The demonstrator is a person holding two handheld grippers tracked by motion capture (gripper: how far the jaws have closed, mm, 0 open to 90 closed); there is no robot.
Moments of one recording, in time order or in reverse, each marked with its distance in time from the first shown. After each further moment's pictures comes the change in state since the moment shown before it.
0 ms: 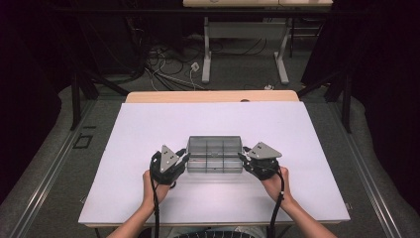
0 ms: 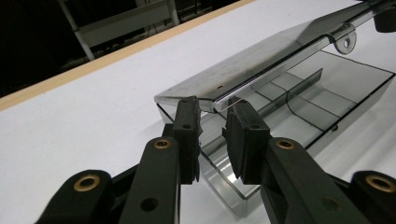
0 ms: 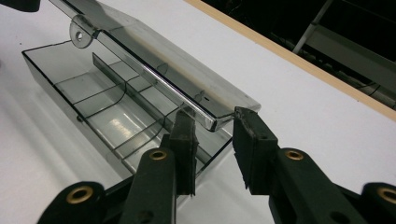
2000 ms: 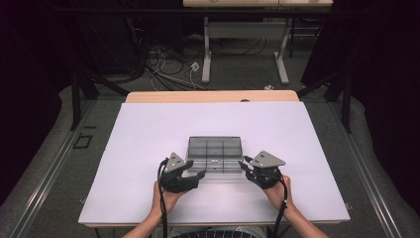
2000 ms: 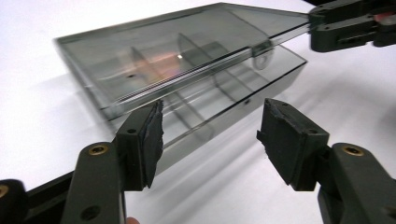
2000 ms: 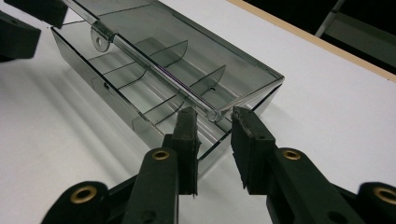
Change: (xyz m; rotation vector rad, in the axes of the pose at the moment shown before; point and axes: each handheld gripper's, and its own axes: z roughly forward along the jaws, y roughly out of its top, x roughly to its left) left arm -0.022 -0.010 0.003 0.107 -0.210 -0.204; right arm 0.008 -0.024 -0.007 0.011 0.057 0.037
